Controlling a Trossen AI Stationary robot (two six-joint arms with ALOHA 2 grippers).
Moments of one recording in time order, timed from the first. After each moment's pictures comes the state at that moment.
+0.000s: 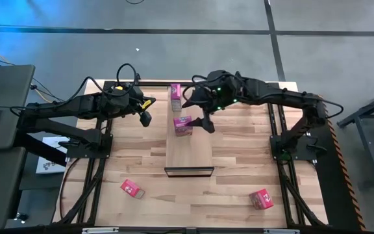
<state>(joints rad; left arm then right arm) 0.08 0.99 1.07 -0.58 -0.47 -0.26 -0.14 1.63 1.75 -0.65 -0.33 -0.10</state>
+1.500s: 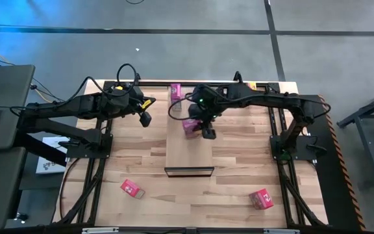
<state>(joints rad) 0.08 0.99 1.07 -0.58 -0.48 -0.22 -0.16 1.75 1.75 -0.99 -0.29 -0.23</state>
